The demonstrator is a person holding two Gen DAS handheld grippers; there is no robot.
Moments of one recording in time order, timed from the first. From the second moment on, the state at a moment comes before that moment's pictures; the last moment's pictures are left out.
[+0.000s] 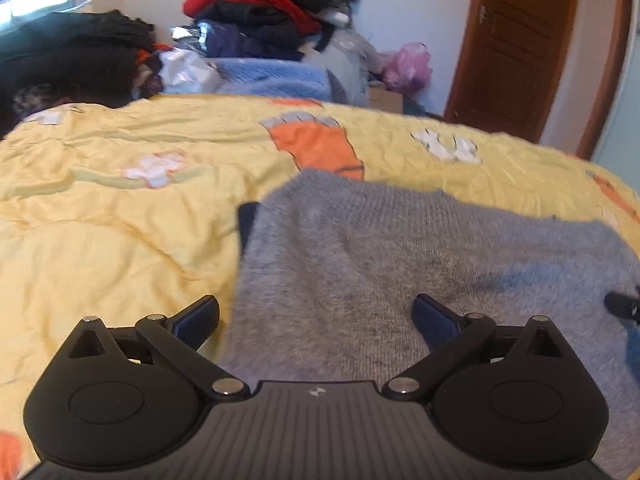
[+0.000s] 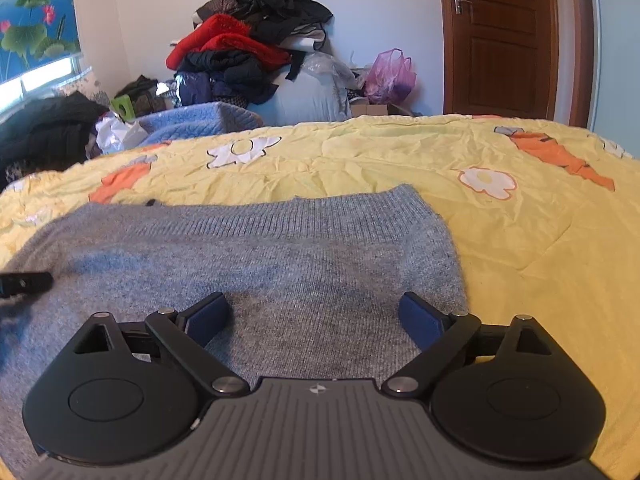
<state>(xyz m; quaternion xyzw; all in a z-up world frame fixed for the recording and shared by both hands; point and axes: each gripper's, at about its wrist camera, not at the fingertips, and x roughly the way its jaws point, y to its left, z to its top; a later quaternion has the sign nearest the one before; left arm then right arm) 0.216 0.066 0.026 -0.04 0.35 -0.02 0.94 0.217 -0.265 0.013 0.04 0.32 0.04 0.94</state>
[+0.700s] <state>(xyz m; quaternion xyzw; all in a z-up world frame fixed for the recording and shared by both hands) 0.082 0.155 -0.007 -0.48 0.32 -0.06 0.81 0.058 -0.364 -0.003 0.49 0.32 0.05 0.81</state>
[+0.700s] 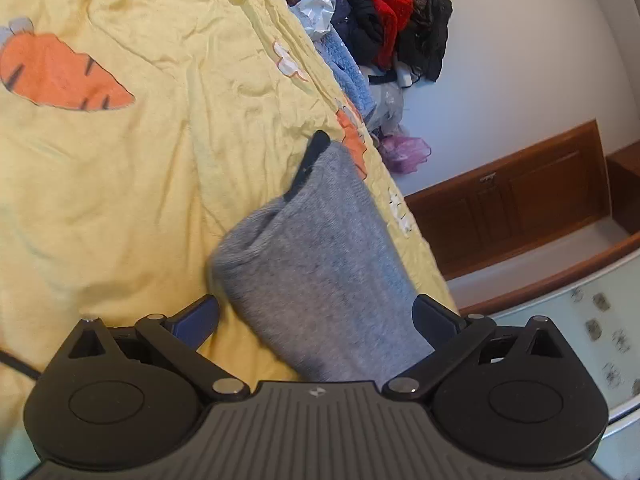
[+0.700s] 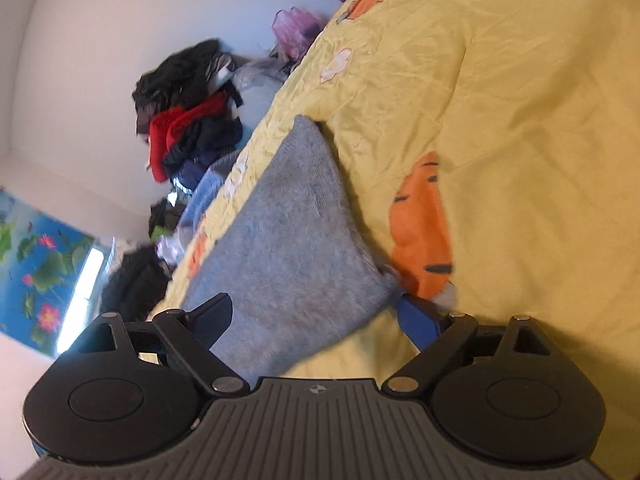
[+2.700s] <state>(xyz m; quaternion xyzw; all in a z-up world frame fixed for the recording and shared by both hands) -0.094 0.191 0.051 -0.28 0.34 0.03 0.90 -0.067 -0.398 0.034 0.40 0.31 0.07 0.86</state>
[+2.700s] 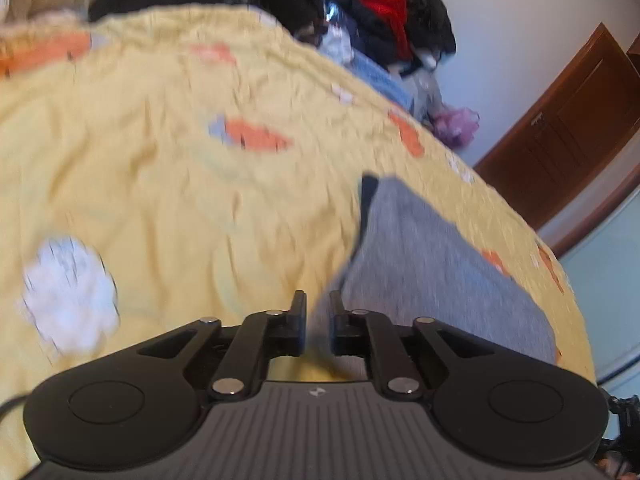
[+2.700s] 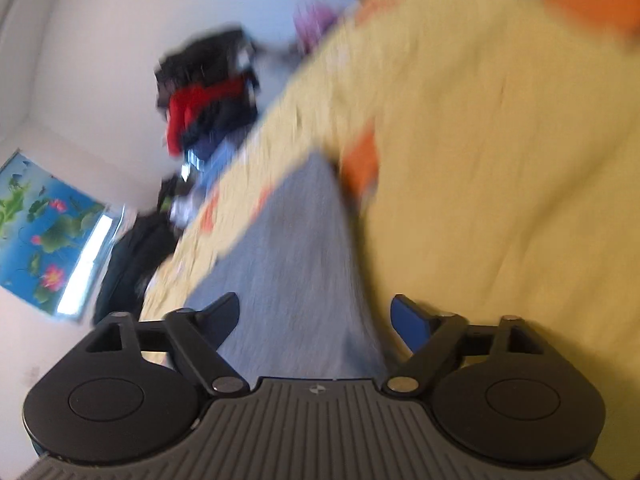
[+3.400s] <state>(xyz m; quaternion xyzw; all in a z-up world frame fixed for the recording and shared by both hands) 0.182 0.078 0.020 0.03 0.41 -0.03 0.91 0.152 -0.358 0.019 0.25 0.39 0.11 0.88</state>
